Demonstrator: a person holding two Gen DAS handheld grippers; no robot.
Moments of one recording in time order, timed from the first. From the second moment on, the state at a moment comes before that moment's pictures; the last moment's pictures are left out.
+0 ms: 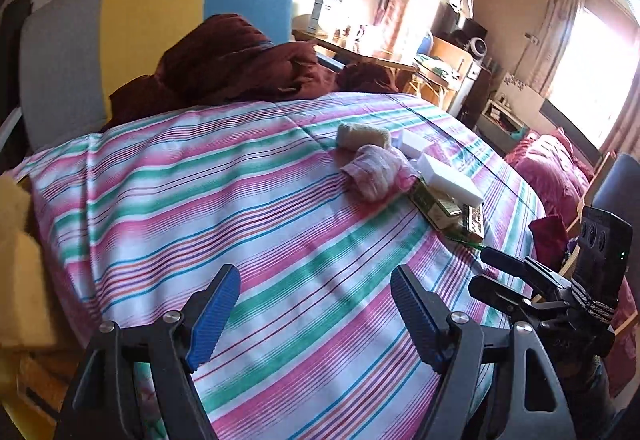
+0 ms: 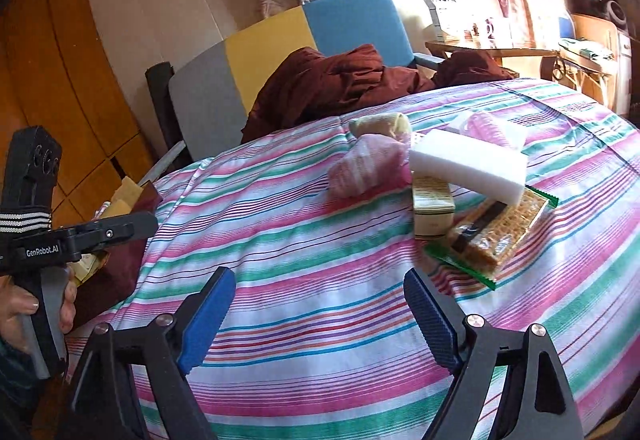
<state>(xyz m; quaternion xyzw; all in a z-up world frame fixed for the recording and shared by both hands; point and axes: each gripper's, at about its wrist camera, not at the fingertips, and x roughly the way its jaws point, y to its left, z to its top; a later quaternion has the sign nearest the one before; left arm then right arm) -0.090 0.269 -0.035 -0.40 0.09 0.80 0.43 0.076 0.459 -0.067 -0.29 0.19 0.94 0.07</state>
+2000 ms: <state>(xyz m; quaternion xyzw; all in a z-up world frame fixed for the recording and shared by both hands) -0.176 0.465 -0.096 -0.46 0.10 0.71 0.52 0.091 0.542 -0.099 -0.24 0.28 0.91 0.17</state>
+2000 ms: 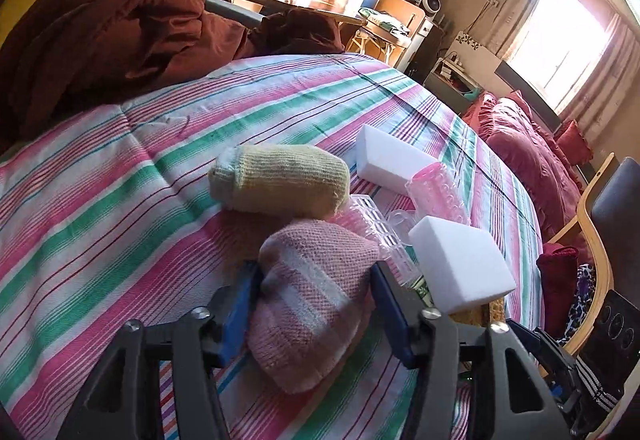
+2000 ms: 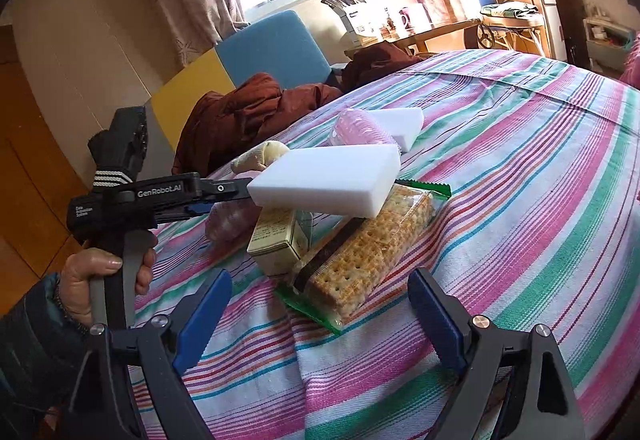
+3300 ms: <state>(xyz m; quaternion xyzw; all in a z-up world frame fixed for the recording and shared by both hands) -0.061 0.174 -0.086 -0.46 -0.02 0.77 0.44 0.022 0.344 -0.081 -0.36 0.07 0.92 -0.11</state>
